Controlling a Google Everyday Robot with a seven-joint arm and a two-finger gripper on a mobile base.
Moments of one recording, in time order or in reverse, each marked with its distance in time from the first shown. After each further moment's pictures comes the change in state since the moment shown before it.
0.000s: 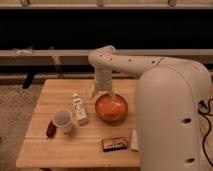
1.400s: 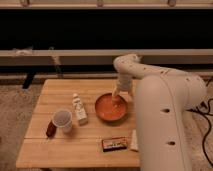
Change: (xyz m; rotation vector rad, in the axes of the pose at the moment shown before) arm -0.072 -0.140 0.079 0.043 -0.030 0.212
